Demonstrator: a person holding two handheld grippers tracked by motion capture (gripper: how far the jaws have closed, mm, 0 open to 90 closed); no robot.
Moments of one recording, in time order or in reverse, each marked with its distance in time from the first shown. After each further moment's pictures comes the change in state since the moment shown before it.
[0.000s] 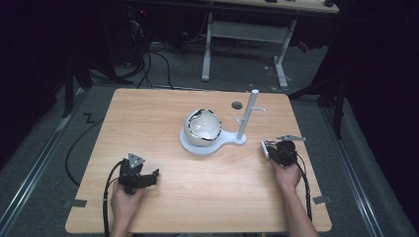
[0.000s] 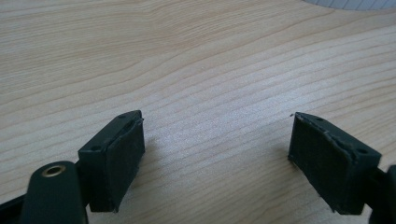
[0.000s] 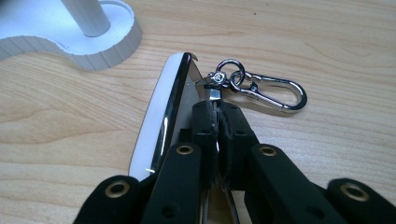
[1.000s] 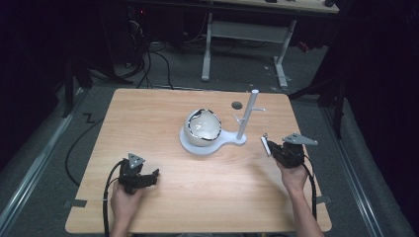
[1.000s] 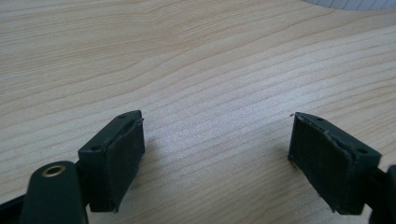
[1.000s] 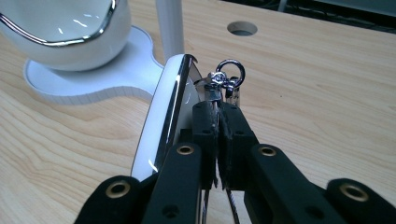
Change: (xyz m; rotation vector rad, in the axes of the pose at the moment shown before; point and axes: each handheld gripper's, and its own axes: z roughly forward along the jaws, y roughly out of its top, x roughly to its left) left arm 0.000 0.000 0.000 0.000 0.000 0.000; right arm 0.020 0.013 -0.061 -0.201 0.109 -0.151
